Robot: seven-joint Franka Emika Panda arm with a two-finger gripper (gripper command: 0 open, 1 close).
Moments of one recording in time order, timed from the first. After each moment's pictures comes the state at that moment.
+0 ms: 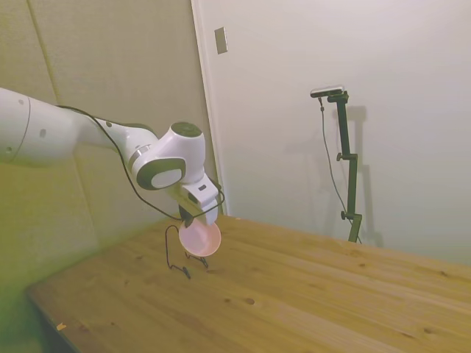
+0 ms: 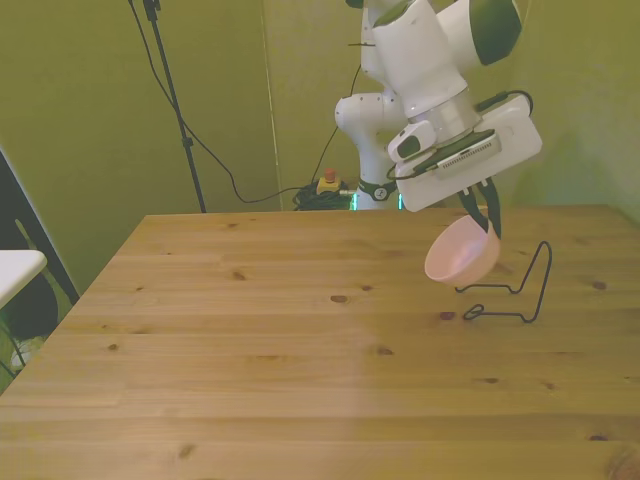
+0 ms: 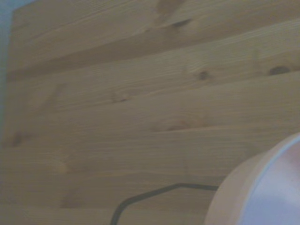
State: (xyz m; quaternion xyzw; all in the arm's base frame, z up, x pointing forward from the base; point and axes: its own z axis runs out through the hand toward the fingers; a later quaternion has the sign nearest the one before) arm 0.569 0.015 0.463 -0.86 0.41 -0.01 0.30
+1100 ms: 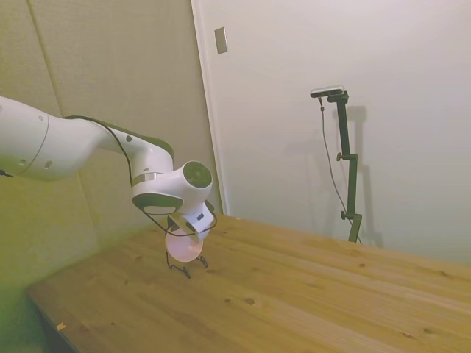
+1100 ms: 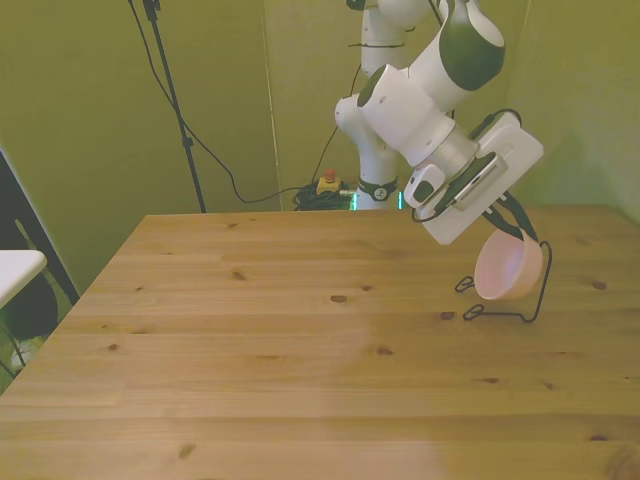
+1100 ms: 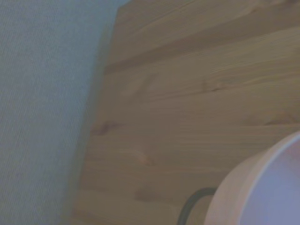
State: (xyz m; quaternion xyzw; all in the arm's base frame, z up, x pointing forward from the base) arm 0.562 0.033 0.412 -0.84 0.33 0.01 0.43
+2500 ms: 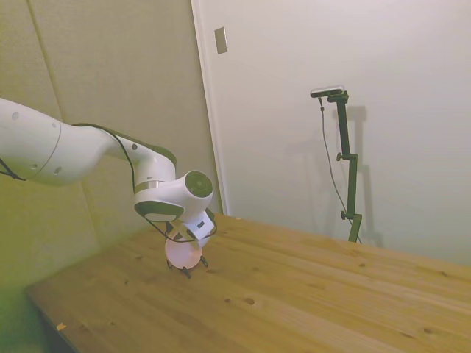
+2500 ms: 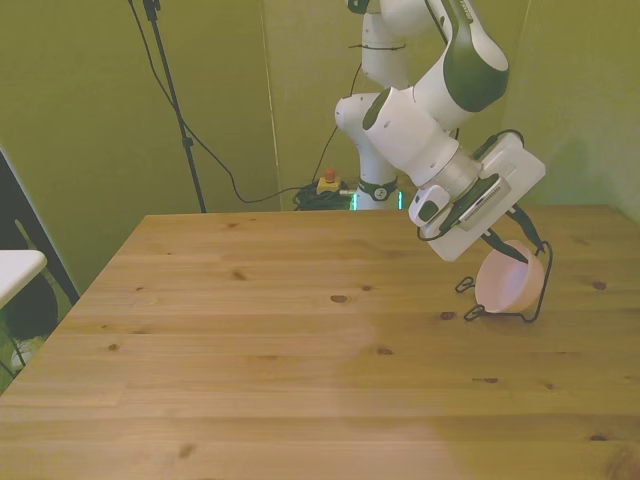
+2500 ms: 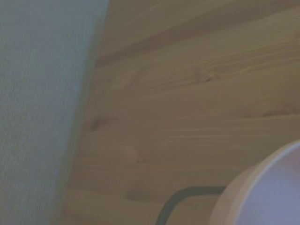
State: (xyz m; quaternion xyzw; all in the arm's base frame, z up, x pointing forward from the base) arm 0.566 0.039 0.392 -0.84 0.34 0.01 0.42
